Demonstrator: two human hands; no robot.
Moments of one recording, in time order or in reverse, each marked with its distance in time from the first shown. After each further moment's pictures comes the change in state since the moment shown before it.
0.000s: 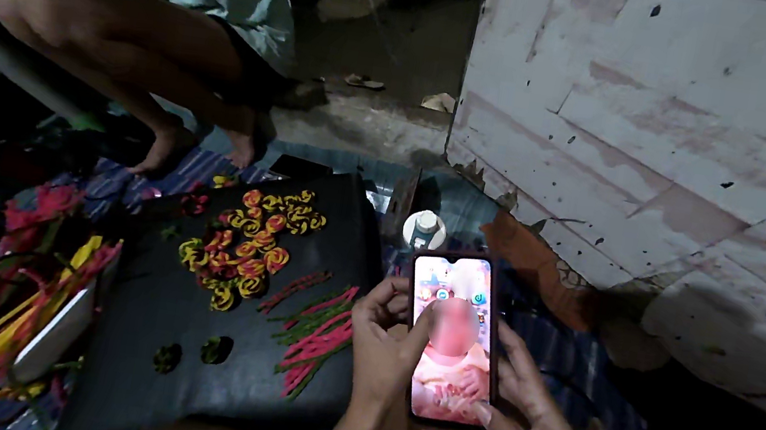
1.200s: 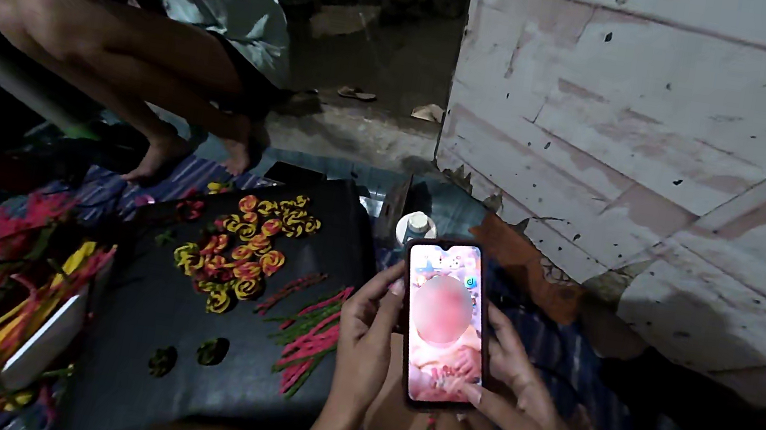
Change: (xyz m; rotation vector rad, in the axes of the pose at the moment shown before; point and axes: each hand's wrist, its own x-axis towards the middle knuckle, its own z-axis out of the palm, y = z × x) left_hand -0.003 0.017 -0.017 -0.050 -0.143 -0.046; right_hand 0.005 -0.001 0.006 0.049 0.033 -0.079
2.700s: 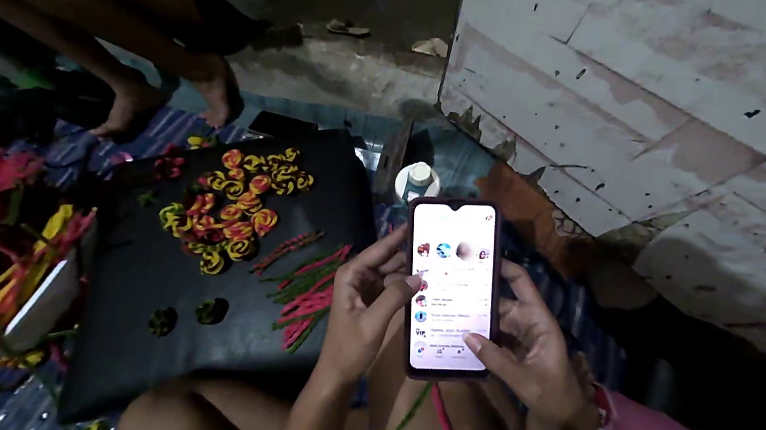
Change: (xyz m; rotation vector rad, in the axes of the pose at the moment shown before) left_hand -0.001 -0.008 -0.016 -0.071 -0.179 -0.018; right_hand 0.007 0.008 -0.002 0.015 0.078 0.000
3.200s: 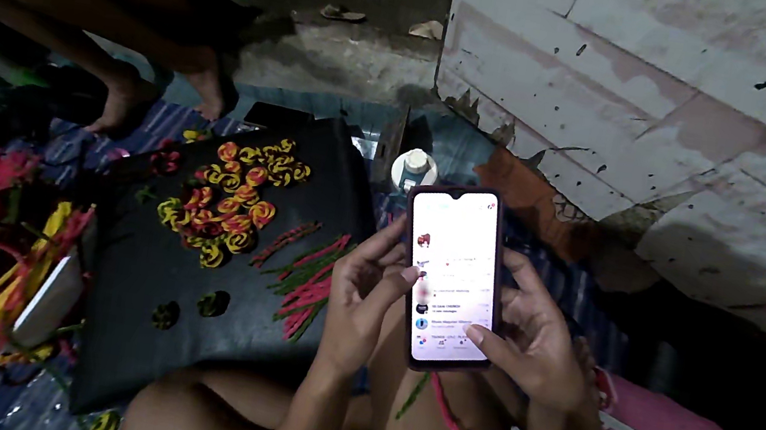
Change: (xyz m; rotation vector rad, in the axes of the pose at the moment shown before) left_hand -0.003 0.001 0.001 0.012 -0.027 -0.009; right_hand -0.003 0.000 -0.003 0.025 -0.006 -0.003
